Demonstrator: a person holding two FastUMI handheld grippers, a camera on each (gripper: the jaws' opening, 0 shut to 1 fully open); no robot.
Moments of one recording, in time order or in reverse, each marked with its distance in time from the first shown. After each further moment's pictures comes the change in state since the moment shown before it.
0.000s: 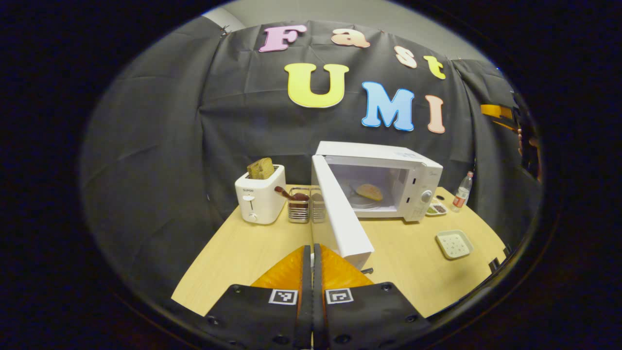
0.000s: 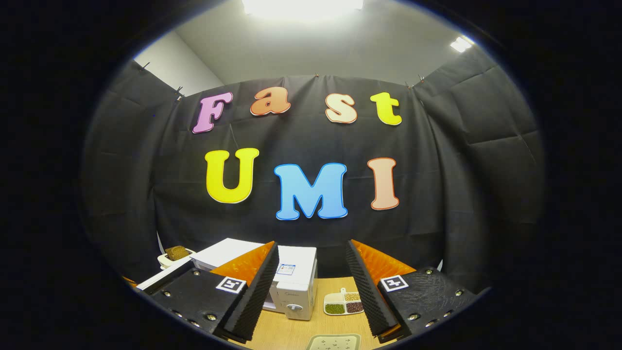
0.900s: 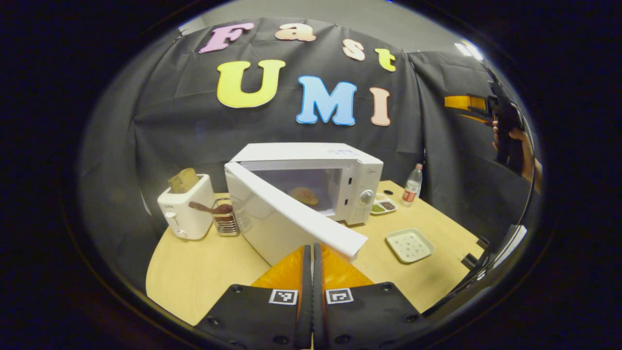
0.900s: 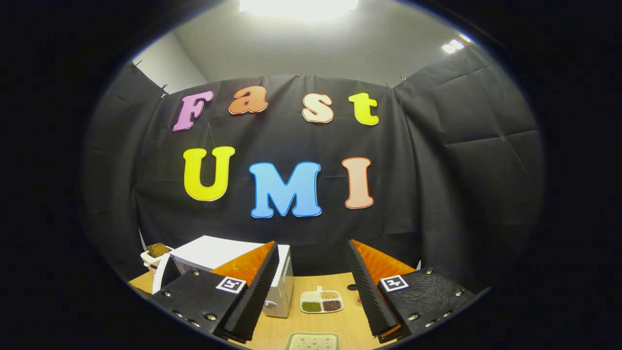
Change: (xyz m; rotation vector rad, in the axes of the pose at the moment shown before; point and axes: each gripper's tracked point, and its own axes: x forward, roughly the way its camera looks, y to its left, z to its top) left arm 0.047 -0.146 0.022 0.084 0.006 -0.334; right arm -0.015 -0.058 -0.003 -0.009 0.005 -0.134
